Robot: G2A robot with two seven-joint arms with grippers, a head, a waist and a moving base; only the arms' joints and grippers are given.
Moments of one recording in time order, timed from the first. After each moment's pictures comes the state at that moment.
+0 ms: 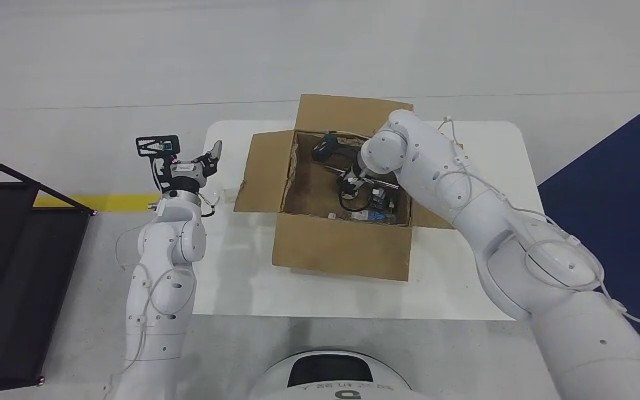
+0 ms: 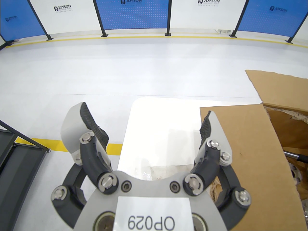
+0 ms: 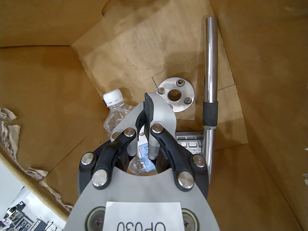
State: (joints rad) left arm 1.40 -1.42 -1.57 -1.60 1.40 0.06 -0.17; right arm -0.39 -1.41 0.39 -0.72 -0.46 -0.46 1.11
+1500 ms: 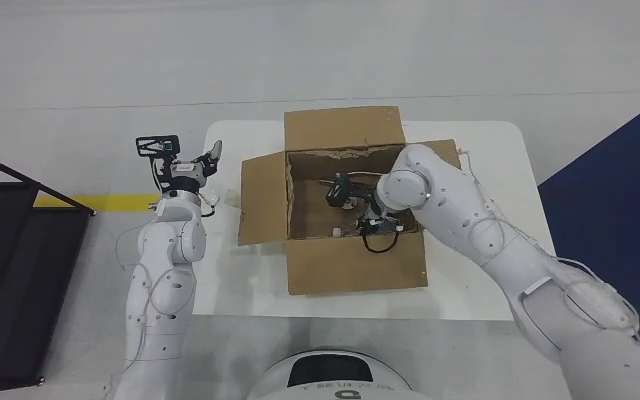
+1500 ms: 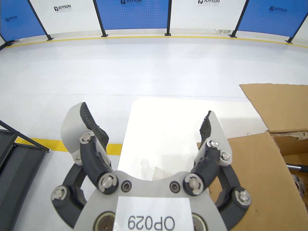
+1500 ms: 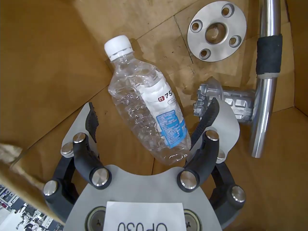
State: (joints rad) left arm 1.40 -1.42 -1.57 -1.60 1.40 0.06 -0.17; right arm -0.65 -1.19 0.54 -1.20 -0.61 -0.42 1.36
